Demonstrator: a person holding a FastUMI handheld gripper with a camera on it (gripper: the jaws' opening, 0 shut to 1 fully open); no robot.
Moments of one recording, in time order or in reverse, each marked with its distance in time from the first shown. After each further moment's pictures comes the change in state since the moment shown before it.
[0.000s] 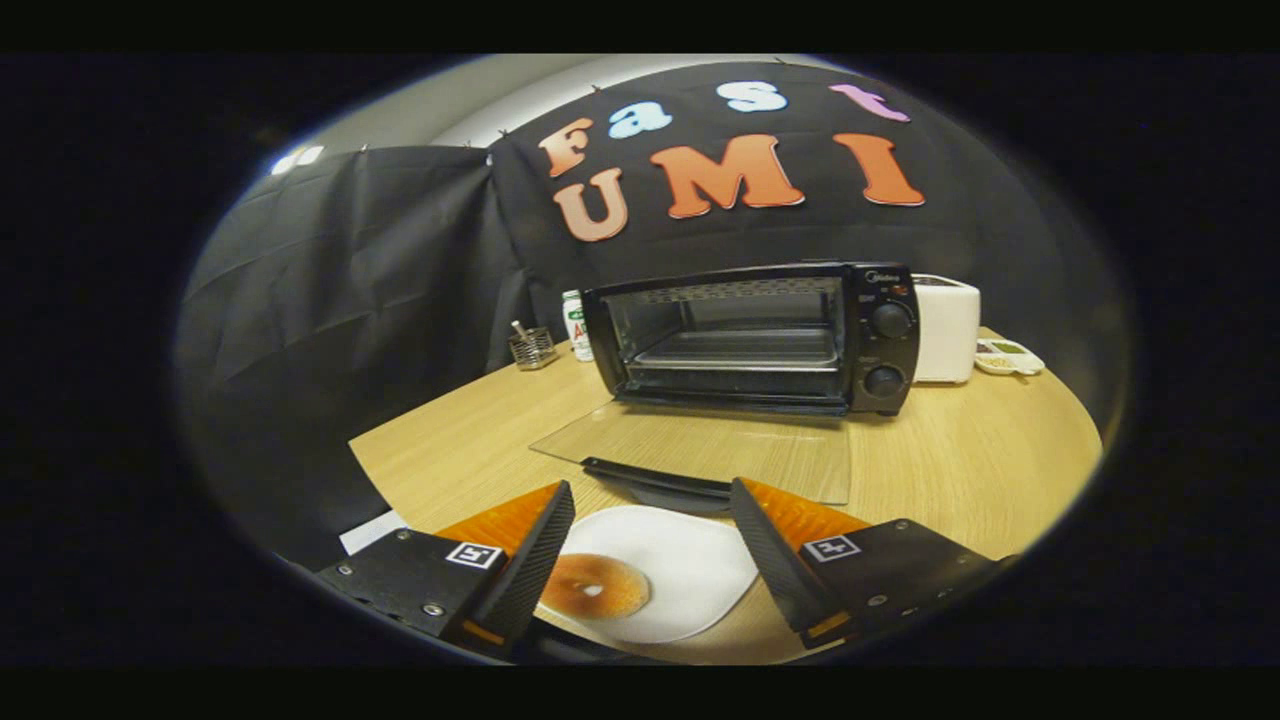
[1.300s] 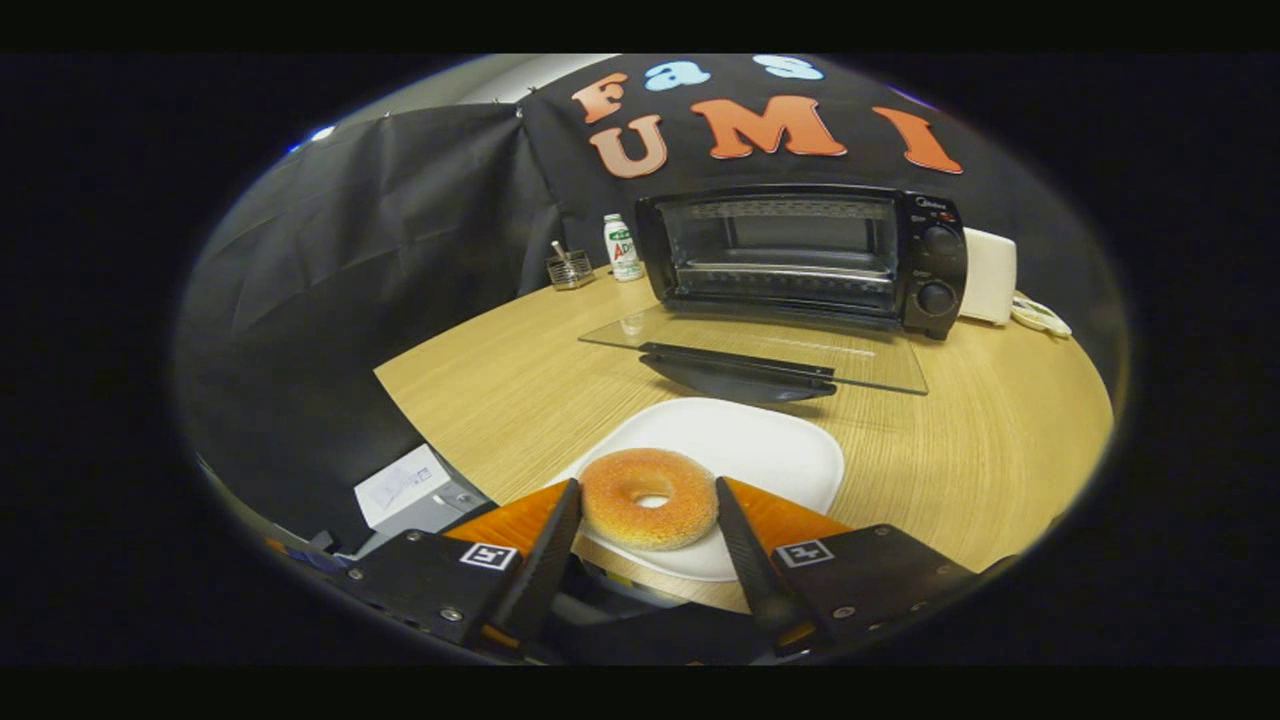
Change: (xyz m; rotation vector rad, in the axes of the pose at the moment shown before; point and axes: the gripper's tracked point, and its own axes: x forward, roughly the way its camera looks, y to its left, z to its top) arm -0.016 0.024 -0.071 -0.024 0.183 0.054
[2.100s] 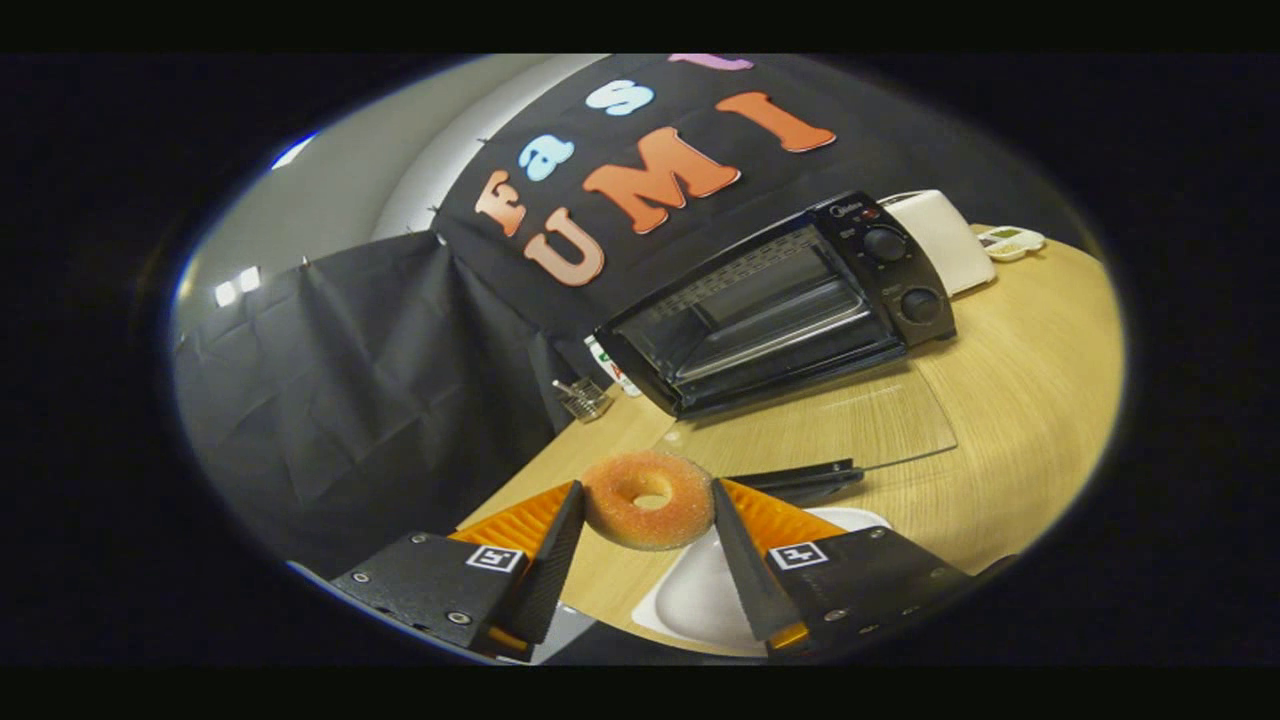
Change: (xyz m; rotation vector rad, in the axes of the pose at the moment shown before) arm 0.018 -0.006 0.111 0.493 -0.337 0.144
